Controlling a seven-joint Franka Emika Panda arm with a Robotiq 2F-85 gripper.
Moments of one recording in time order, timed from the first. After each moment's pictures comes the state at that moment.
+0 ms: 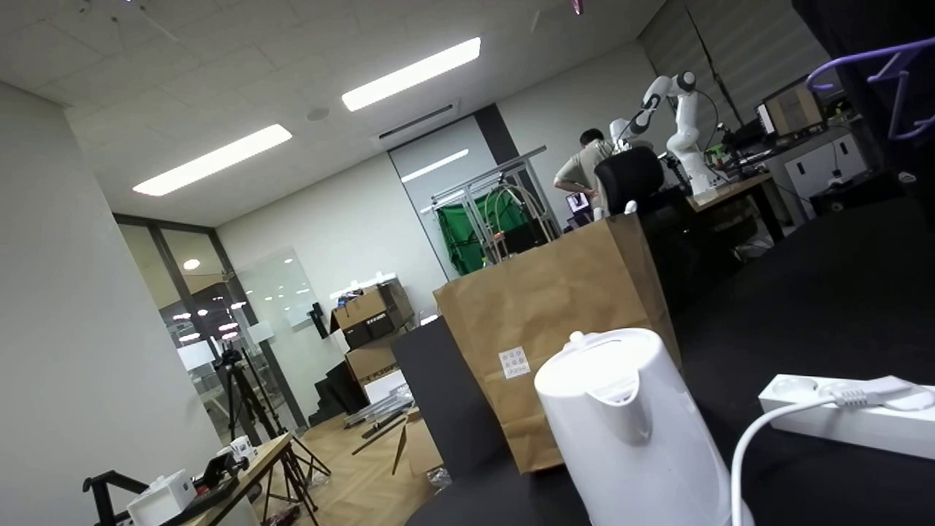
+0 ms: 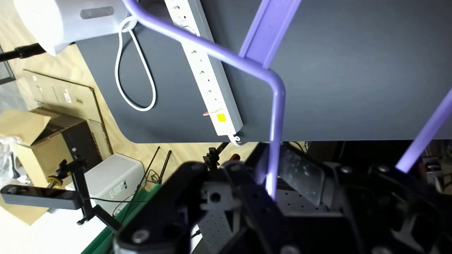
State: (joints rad) arm -1.89 1.35 1.80 -2.09 -0.73 1.58 -2.61
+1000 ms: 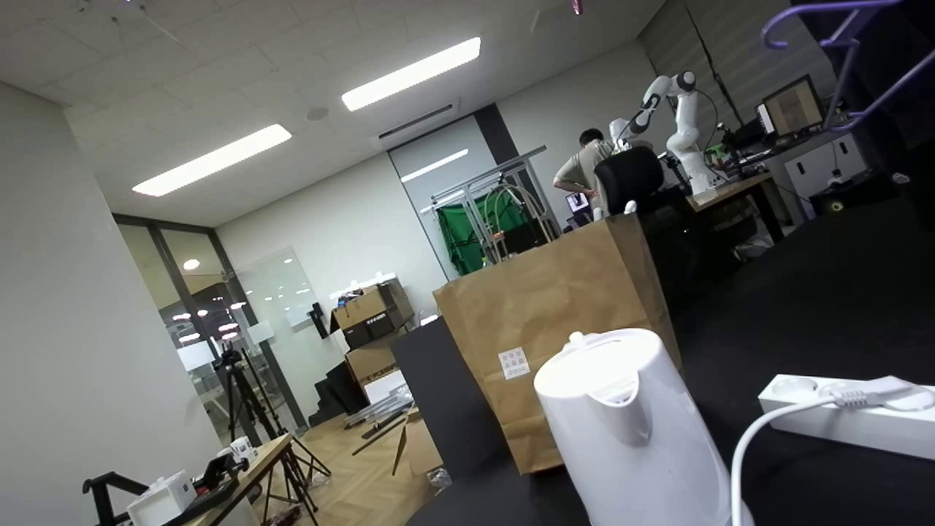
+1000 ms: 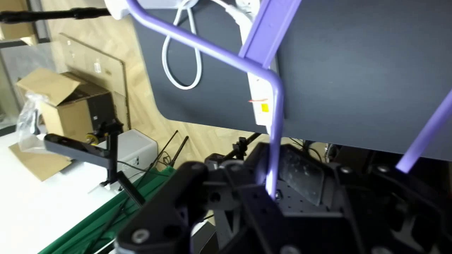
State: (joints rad) arm -1.82 1.50 1.92 -2.11 -0.69 1.52 -2.61
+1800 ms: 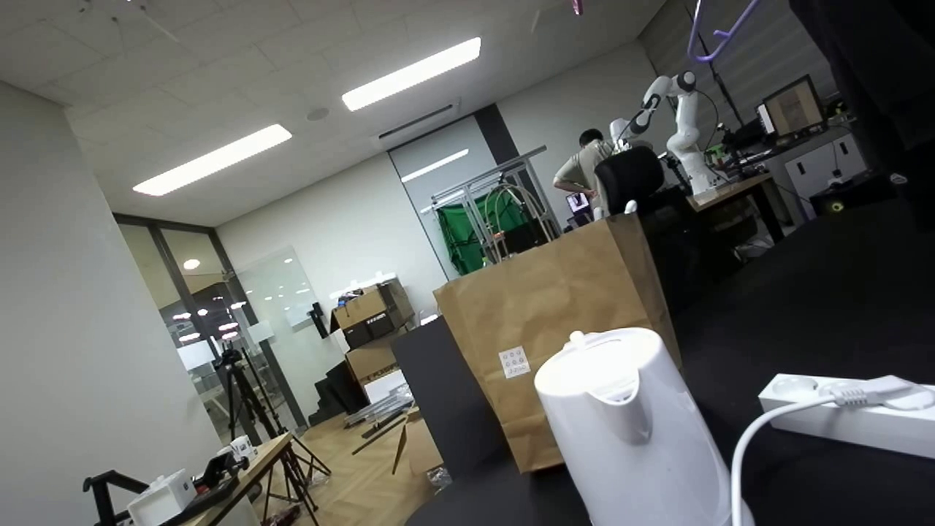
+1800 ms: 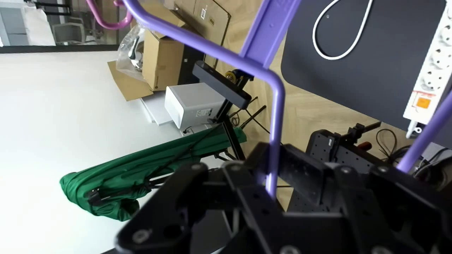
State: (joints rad) arm -1.65 1.48 2.13 -2.04 -0.32 1.56 -2.61
